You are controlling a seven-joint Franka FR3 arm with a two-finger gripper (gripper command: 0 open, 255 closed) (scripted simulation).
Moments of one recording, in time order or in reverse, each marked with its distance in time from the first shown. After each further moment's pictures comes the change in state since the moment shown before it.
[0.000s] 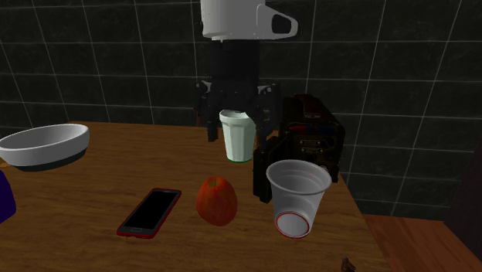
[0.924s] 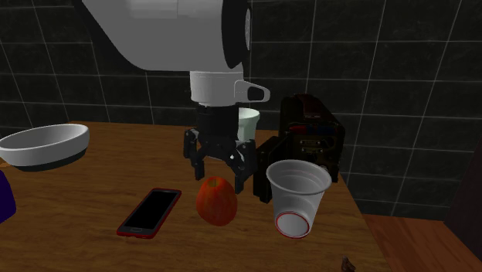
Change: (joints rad) arm 0.029 0.213 0.060 -0.078 0.048 0.265 0.072
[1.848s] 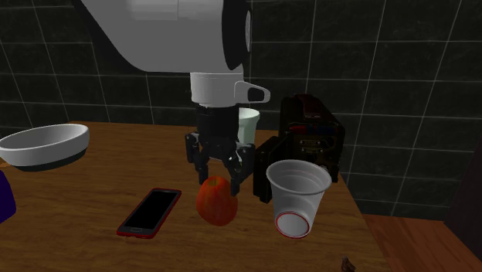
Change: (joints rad) arm -0.001 0.003 0.000 -0.002 0.000 0.009 -0.001
